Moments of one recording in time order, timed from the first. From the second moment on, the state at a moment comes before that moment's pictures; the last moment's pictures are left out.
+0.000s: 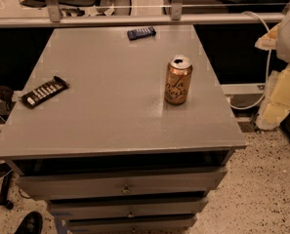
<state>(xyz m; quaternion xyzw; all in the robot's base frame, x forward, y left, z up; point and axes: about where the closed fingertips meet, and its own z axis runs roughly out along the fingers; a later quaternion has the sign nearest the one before) 0.438 -0.217 0.976 -0.60 0.78 -0.03 0.16</state>
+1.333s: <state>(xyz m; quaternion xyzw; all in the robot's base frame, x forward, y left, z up) 0.466 -0.183 0.926 -0.58 0.76 0.09 0.28</state>
